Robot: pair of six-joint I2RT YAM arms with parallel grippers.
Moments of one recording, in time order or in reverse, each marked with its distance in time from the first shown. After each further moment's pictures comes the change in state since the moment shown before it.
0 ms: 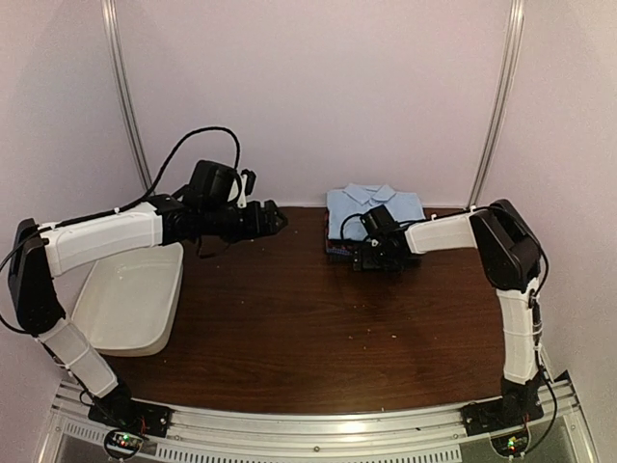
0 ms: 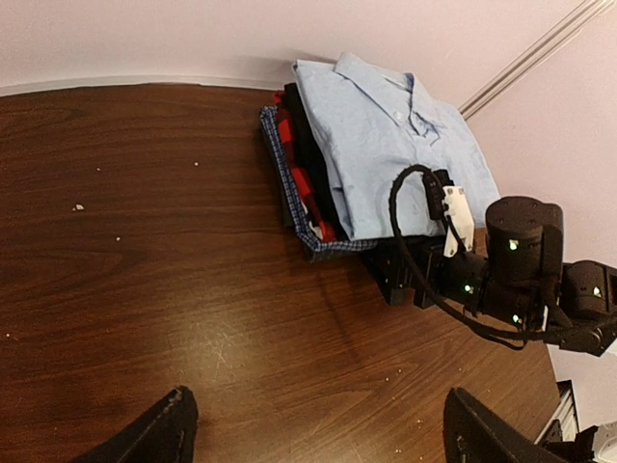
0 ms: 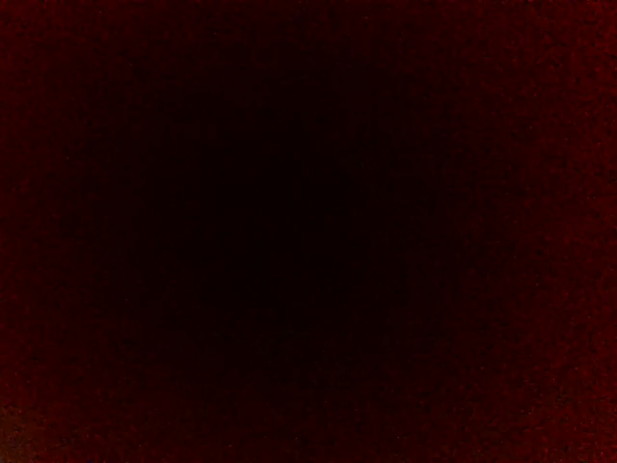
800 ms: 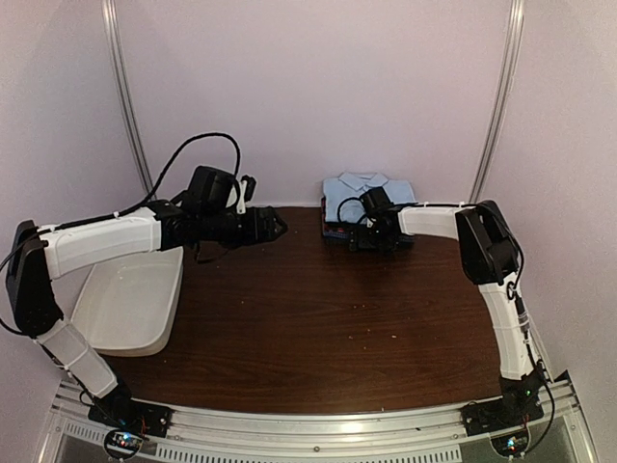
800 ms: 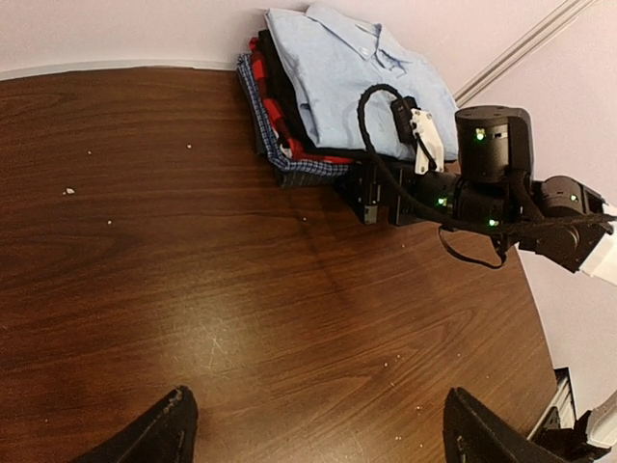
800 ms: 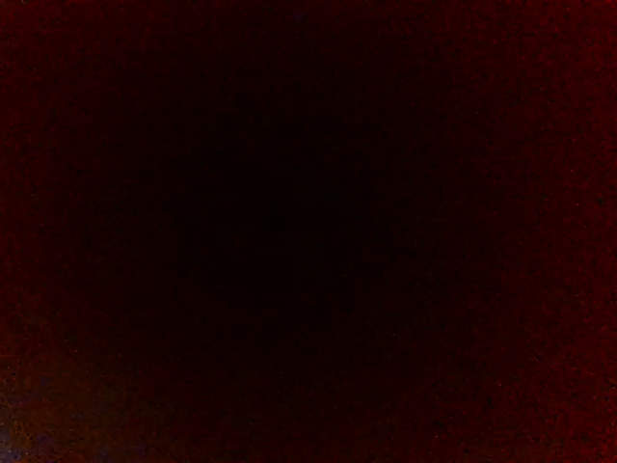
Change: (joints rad) left arm 0.002 -0.012 -0.045 0.020 0.034 -0.001; right arm -0.085 0.236 0.414 -0.133 -0.092 -0.084
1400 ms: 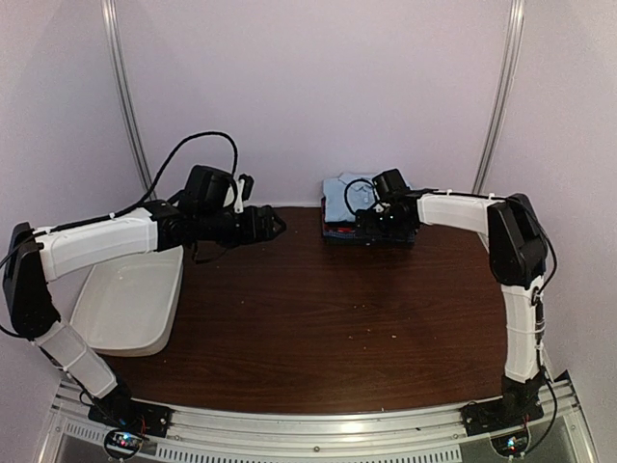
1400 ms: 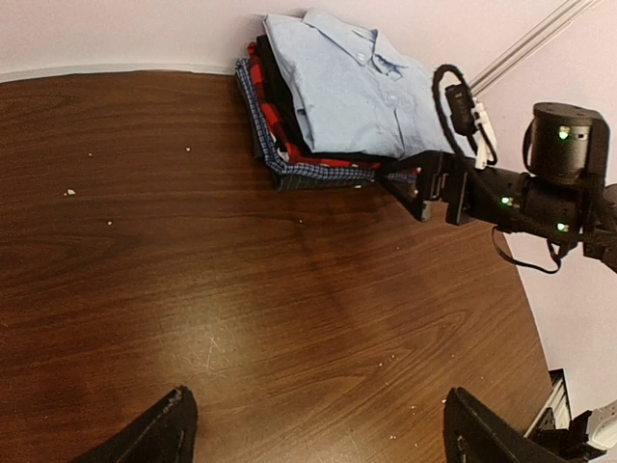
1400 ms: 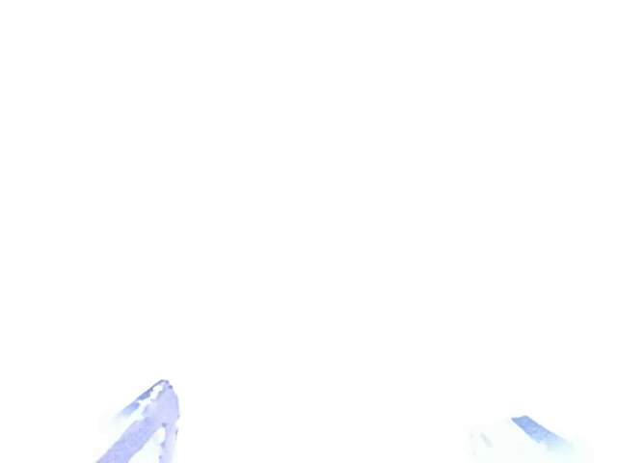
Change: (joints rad) left arm 0.000 -0.024 -0.011 0.002 0.002 -0.008; right arm -0.002 -0.202 -0.122 -0.012 -0.055 0.005
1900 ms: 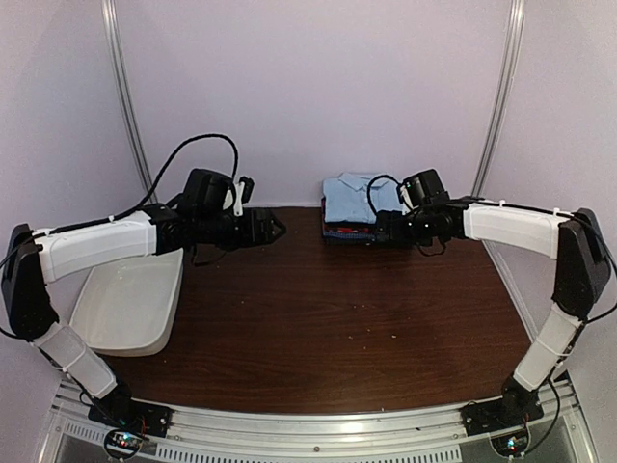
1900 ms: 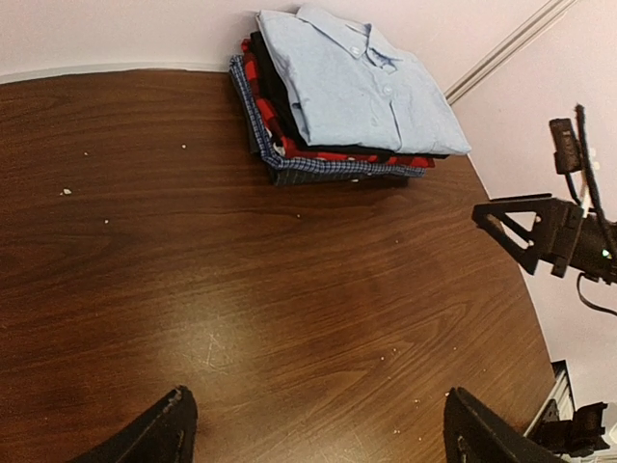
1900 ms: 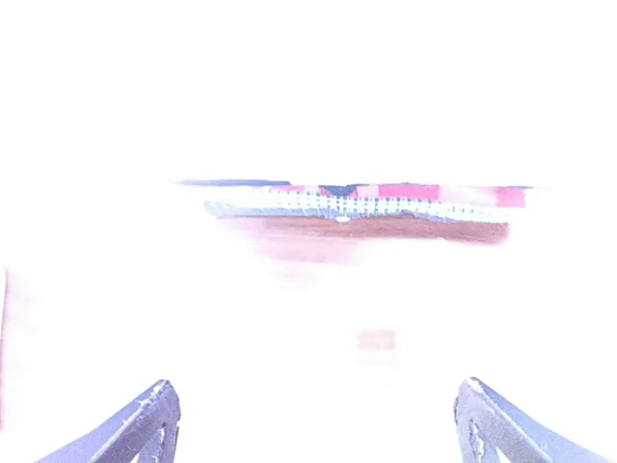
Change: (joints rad) left arm 0.000 -0.013 -0.029 0.019 0.011 0.016; right arm 0.027 -0.450 -0.428 0.074 -0.042 0.039
